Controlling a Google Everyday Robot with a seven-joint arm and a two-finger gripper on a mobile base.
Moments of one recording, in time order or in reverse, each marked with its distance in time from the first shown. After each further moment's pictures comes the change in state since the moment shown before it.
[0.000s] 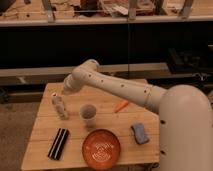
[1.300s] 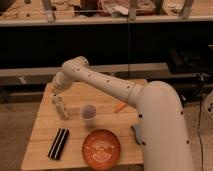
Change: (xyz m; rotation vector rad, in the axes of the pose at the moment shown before) arm 0.008 -0.031 0.033 0.045 -0.095 -0.074
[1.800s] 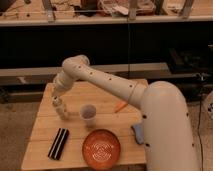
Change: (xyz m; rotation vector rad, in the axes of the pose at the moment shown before) arm -0.049 0.001 -0.031 -0.004 -0.121 -0.090
